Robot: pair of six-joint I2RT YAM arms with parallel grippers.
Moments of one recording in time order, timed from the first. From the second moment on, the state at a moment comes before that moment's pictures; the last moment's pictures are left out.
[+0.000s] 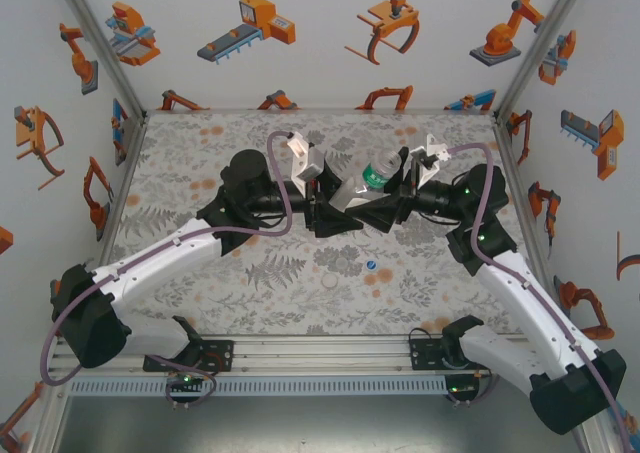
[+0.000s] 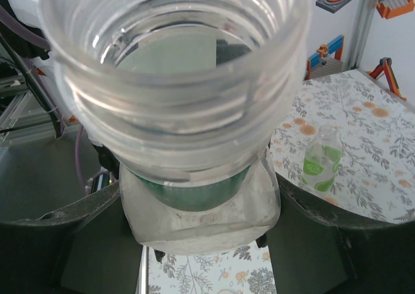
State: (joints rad) left arm -0.86 1.32 1.05 0.35 0.81 -0.15; right arm 0.44 0.94 0.89 0.30 -0.97 0.32
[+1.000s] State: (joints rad) left arm -0.55 1.08 1.02 -0.04 0.74 0.10; right arm 0.45 0.80 0.95 -0.23 -0.55 0.13
